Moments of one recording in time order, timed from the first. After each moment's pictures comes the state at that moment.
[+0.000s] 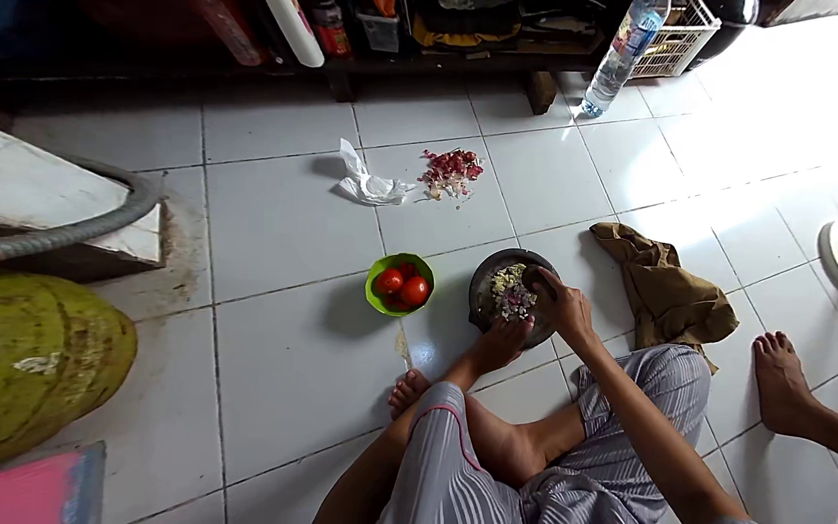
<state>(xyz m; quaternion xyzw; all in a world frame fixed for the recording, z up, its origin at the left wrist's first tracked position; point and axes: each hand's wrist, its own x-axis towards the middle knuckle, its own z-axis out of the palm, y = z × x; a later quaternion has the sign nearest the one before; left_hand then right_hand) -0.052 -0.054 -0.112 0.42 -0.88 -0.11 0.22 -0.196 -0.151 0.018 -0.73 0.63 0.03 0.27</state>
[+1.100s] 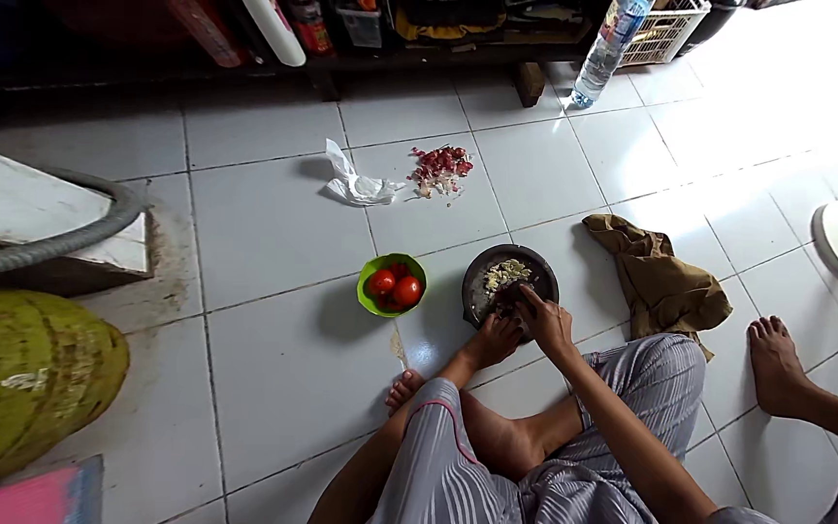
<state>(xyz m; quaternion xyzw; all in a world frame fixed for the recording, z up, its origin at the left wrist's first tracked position) -0.051 -0.055 -0.118 0.41 -0.88 -0.03 0.25 -0.193 -0.115 -0.011 -0.73 0.63 0.02 0.26</state>
